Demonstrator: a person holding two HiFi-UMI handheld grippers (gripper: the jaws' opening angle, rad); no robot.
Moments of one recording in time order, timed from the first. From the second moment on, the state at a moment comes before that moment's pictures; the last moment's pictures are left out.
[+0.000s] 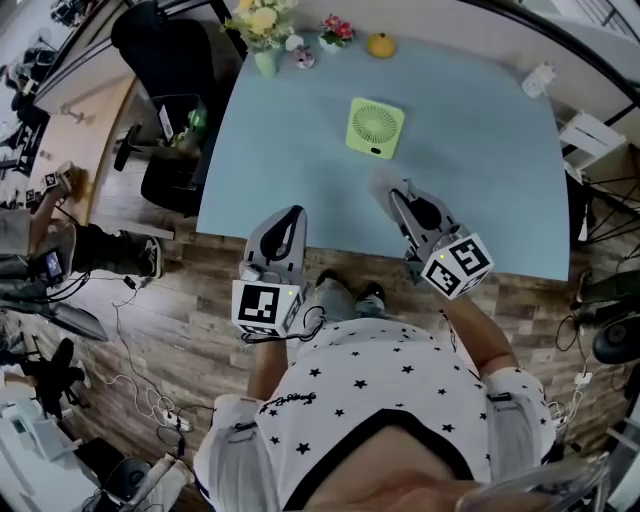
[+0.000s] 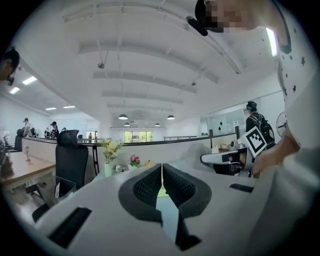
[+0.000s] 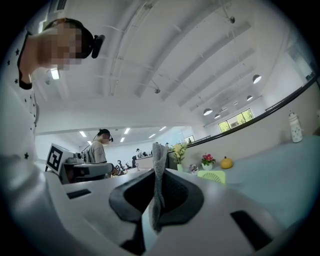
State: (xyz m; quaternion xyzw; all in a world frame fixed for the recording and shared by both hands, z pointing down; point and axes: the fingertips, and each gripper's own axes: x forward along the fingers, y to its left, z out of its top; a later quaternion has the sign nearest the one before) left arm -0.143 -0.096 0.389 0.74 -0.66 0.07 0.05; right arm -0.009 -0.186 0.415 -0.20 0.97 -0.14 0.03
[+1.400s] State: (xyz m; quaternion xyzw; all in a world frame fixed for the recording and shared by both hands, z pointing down) left arm -0.280 -0.258 0.395 0.84 -0.54 0.02 0.05; right arm -0.150 -0.351 0.532 -0.39 0.90 -0.12 -0.14
